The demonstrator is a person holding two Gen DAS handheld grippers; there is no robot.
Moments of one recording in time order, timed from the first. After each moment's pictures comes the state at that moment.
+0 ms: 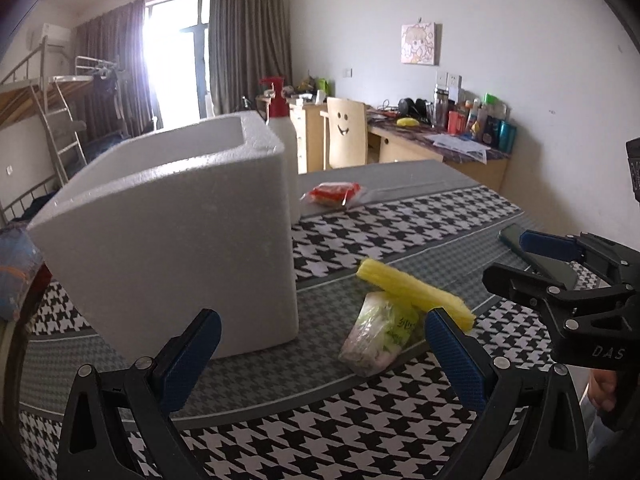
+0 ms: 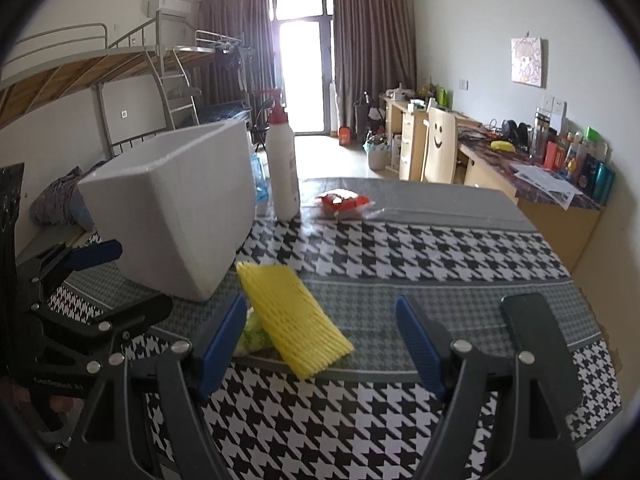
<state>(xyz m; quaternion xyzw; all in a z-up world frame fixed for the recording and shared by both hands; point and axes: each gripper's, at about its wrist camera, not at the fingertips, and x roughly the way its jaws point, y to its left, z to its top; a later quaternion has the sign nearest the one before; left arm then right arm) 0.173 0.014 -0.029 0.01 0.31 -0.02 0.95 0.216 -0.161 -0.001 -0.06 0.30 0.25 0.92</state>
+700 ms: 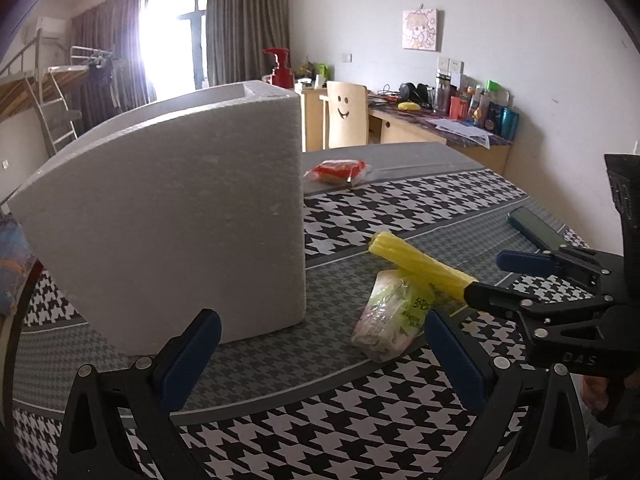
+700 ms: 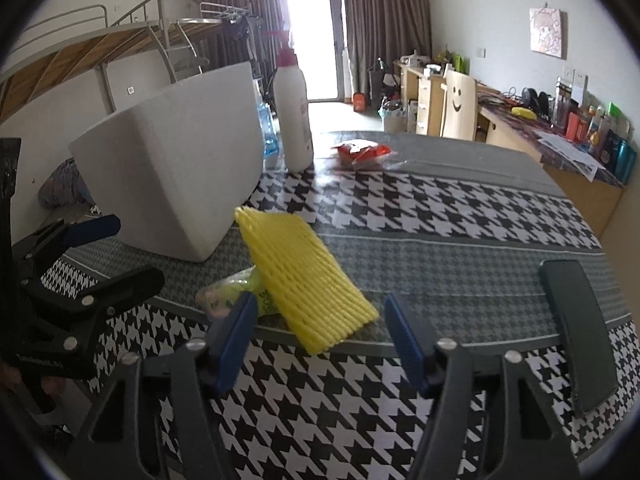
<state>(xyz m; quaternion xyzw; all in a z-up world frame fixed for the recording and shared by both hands) 0.177 0.023 -0.046 0.01 0.34 -0.03 0.94 0.228 -0.149 -0.037 -0.06 0.36 0.27 0.89</state>
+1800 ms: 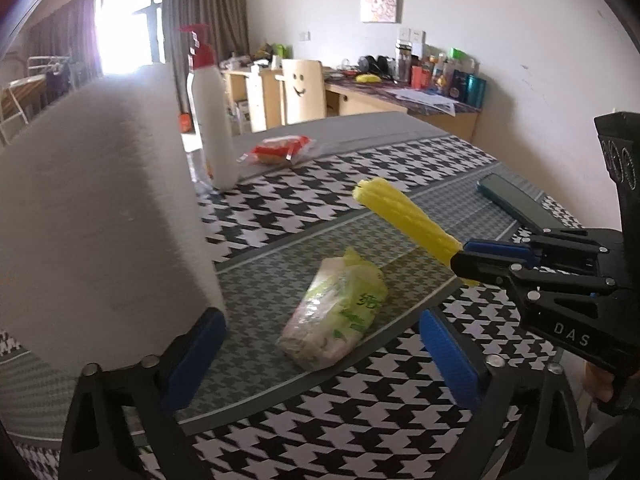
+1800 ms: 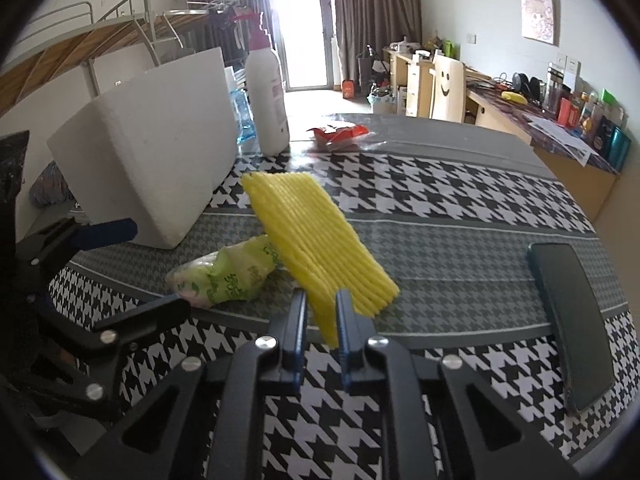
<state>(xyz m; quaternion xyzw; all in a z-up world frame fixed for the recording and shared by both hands) 0.208 -0.019 -0.067 0.03 0.38 -0.09 0.92 0.238 -0.165 -0.046 -0.07 0.38 0.25 0.89</state>
